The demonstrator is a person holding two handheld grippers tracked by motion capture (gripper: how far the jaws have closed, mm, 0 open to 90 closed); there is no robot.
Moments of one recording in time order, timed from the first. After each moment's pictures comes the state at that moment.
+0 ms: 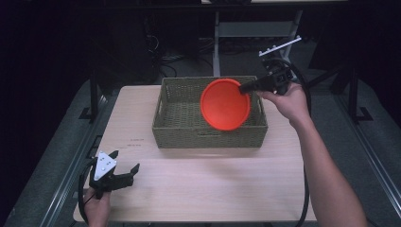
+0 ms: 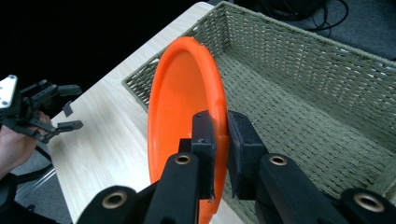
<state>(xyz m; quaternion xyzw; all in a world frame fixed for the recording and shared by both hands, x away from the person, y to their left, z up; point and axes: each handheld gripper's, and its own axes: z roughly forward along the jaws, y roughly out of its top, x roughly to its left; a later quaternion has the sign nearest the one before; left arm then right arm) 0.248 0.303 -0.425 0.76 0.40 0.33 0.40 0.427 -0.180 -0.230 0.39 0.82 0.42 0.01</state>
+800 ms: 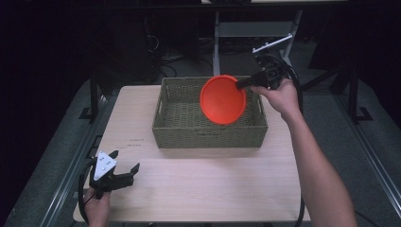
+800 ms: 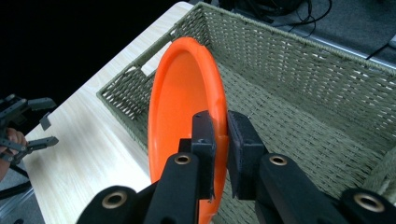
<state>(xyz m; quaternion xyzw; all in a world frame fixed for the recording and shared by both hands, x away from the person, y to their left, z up) 0.248 0.302 -0.425 0.75 0.40 0.33 0.40 0.454 -0.170 -0.238 0.42 0.81 0.41 0.02</state>
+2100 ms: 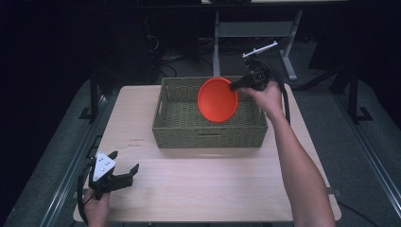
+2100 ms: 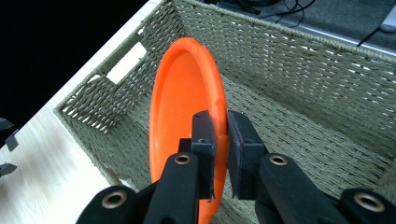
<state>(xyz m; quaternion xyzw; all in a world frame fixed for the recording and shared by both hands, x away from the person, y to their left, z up) 0.246 0.304 -0.425 0.75 0.40 0.33 0.40 0.492 -0.154 -0.280 0.46 0.80 0.39 0.02</state>
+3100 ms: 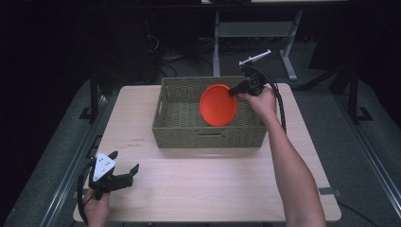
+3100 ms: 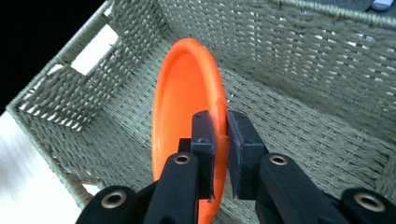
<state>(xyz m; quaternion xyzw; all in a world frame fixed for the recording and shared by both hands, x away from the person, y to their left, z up) 0.245 0.304 -0.425 0.75 0.40 0.32 0.40 0.503 -0.148 -0.312 0.48 0.80 0.36 0.02</state>
